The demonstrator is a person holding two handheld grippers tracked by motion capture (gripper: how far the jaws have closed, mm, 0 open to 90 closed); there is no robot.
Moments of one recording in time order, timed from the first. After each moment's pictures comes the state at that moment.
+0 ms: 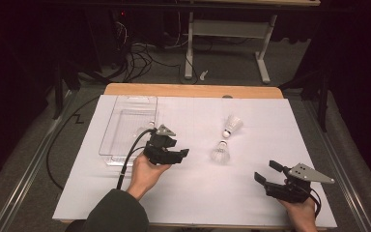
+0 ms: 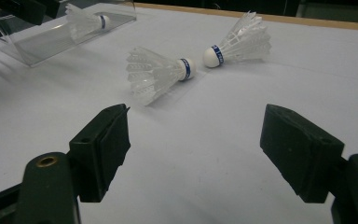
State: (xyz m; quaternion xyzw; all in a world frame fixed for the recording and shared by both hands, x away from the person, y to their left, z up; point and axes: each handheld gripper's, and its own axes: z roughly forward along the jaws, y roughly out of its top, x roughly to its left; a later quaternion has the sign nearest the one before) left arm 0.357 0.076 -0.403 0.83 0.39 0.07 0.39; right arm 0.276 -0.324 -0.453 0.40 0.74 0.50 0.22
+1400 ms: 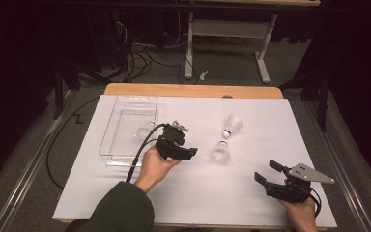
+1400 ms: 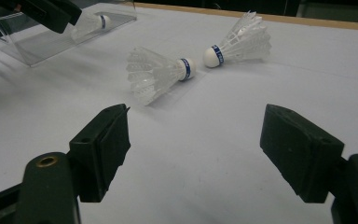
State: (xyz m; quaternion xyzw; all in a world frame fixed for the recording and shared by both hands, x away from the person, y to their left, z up) left arm 0.377 0.045 -0.401 0.86 0.38 0.05 0.34; right arm 0.277 -0.324 -0.453 0.40 0.74 0.50 0.22
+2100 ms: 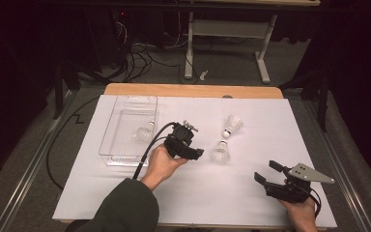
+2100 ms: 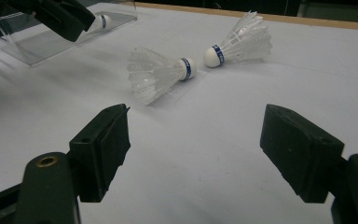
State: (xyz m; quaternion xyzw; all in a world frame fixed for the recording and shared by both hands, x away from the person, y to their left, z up) left arm 0.385 0.023 -0.401 0.87 0.37 0.04 0.32; right arm 0.277 -0.324 -0.453 0.40 0.74 0.50 0.22
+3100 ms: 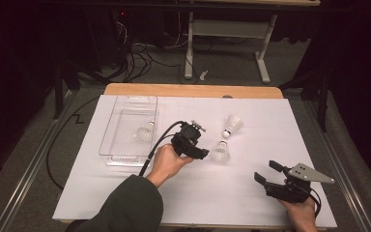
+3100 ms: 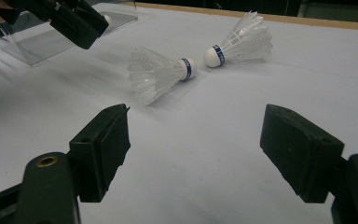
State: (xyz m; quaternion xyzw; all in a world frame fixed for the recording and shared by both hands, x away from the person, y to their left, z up) left arm 0.394 0.004 -0.404 0.89 0.35 0.03 0.30; right arm 0.277 -0.324 -0.453 0.40 0.74 0.50 0.22
